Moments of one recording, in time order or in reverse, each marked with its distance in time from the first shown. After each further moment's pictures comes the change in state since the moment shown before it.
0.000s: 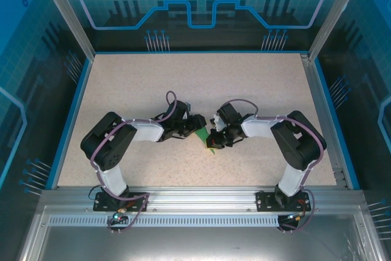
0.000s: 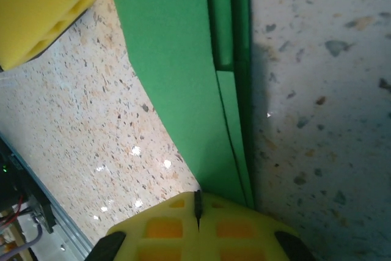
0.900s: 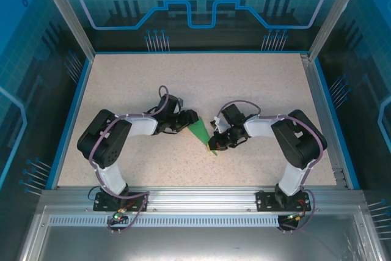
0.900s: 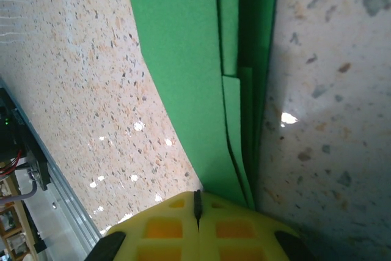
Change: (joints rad) left arm 0.140 -0.003 0.039 -0.109 0.064 0.128; right arm -0.047 0.011 -0.034 -0.010 -0.120 -0.175
